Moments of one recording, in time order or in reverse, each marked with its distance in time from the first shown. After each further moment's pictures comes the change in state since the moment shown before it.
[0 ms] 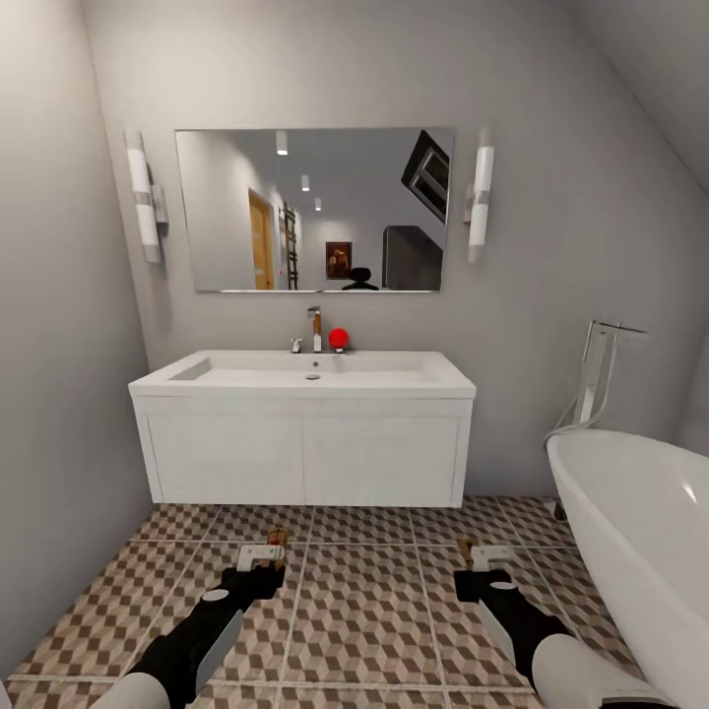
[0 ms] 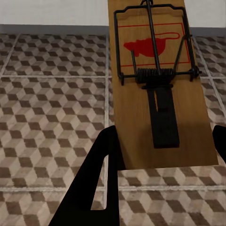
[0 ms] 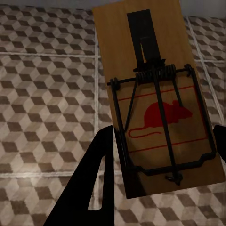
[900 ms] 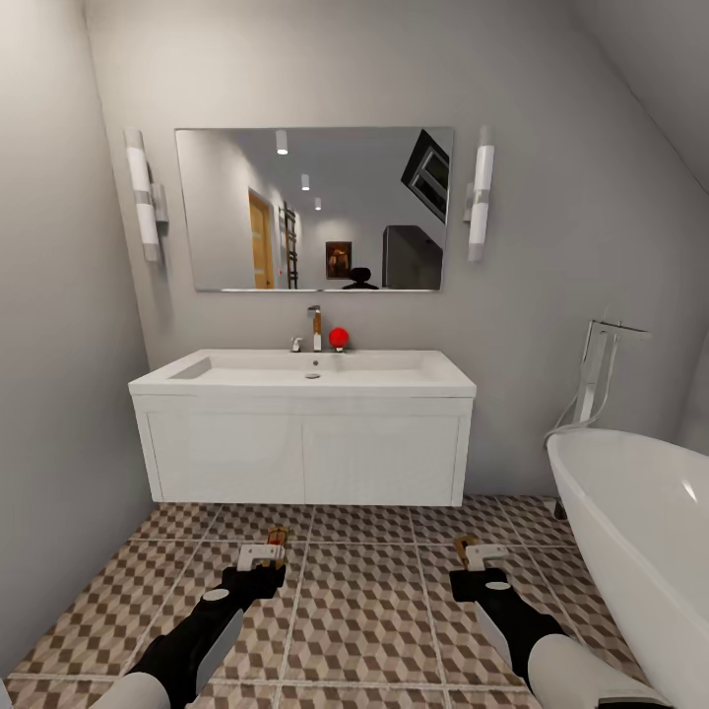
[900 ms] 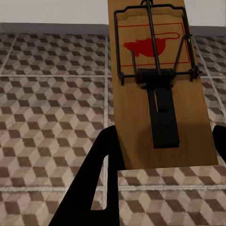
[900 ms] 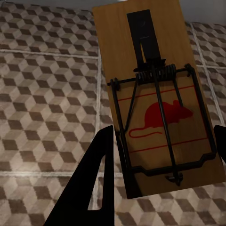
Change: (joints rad) left arm 0.000 -0.001 0.001 -0.002 0.000 0.002 -0.001; right arm 0.000 0.012 0.002 0.000 0.040 -0.007 0.001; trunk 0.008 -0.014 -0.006
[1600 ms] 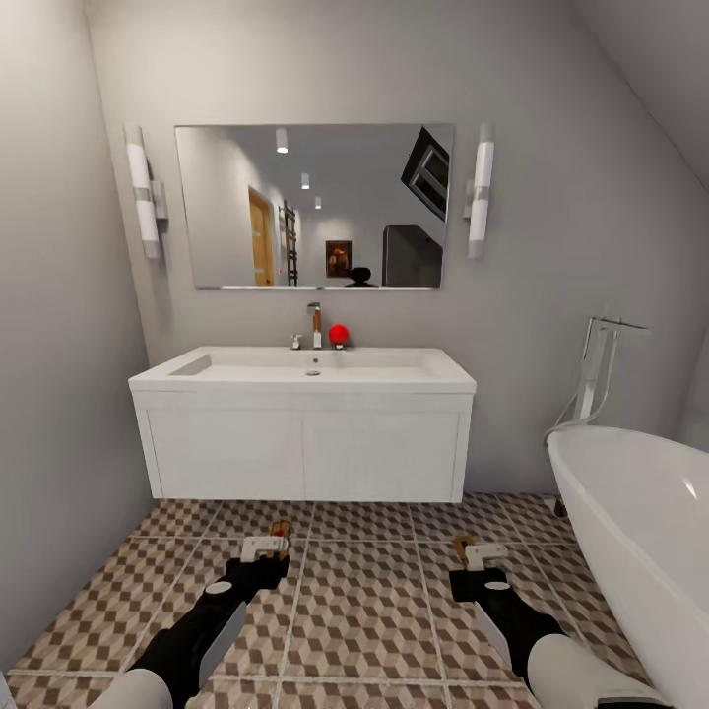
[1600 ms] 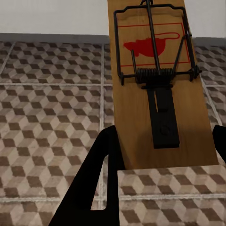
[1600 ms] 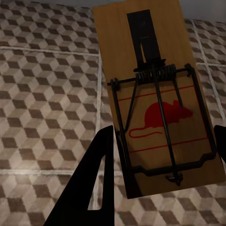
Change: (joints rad) left arm 0.000 -0.004 0.000 -0.046 0.001 0.005 0.001; right arm 0.000 0.001 0.001 0.000 0.000 0.001 0.000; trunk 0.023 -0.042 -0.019
